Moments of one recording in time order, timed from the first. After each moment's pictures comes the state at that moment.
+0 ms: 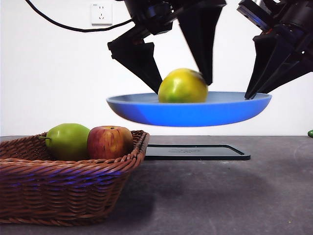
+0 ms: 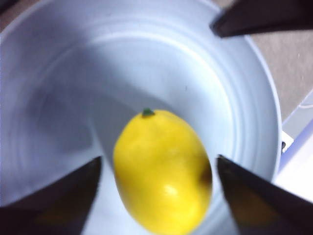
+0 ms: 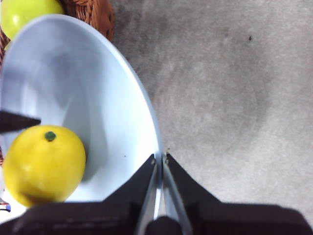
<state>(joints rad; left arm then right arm) -0.92 1.70 1.49 -0.88 0.05 -0.24 0.29 1.35 1.03 -0.80 -0.49 0.19</state>
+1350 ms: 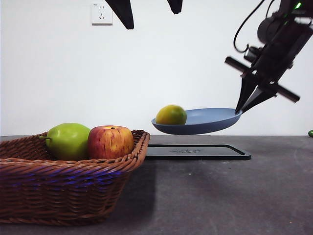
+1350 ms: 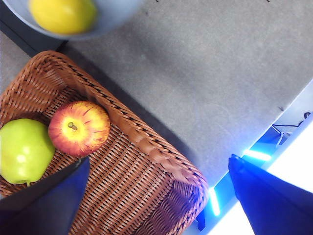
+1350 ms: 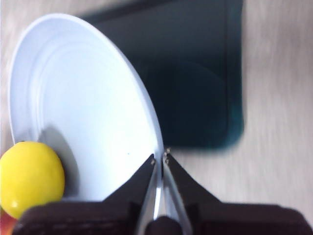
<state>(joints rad) -0.97 1.68 1.83 -1.34 -0.15 -0.13 0.09 1.97 1.65 -0.78 -0.46 0.26</state>
